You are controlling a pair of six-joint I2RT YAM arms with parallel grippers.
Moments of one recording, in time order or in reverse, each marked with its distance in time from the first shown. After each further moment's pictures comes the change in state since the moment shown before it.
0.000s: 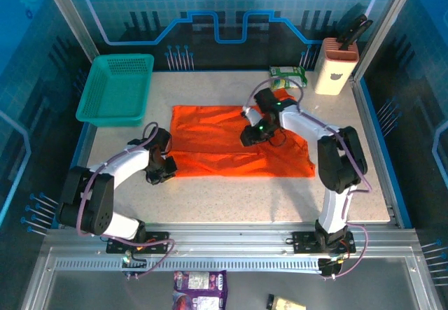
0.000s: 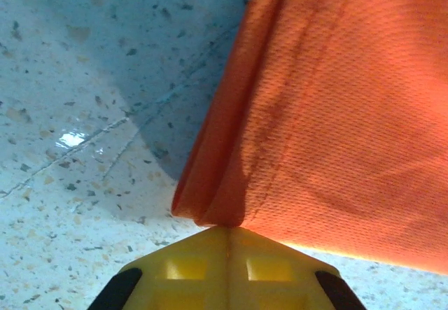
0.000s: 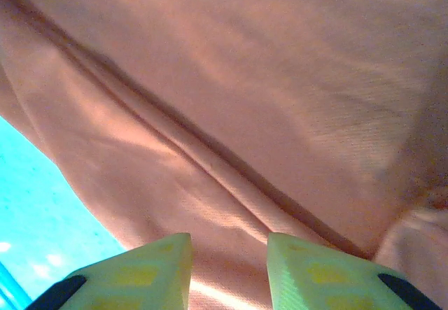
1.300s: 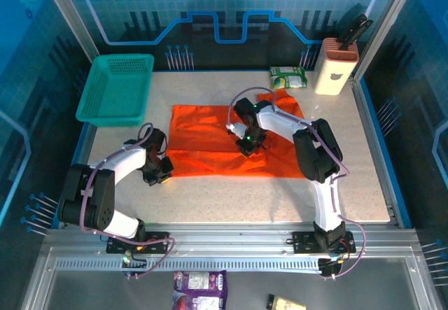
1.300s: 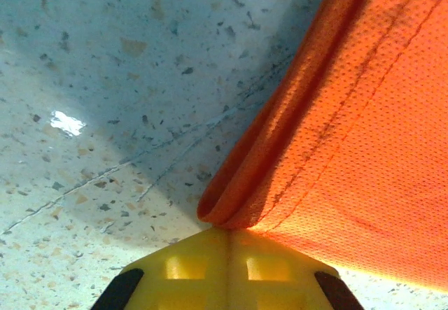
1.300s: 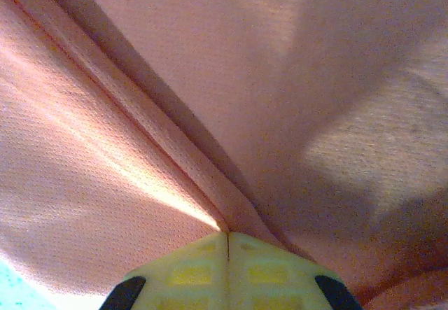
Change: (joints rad) left arm 0.069 0.024 -0.011 0.011 0.027 0.008; right arm 0.092 0.192 0.156 -0.172 0.225 -0.214
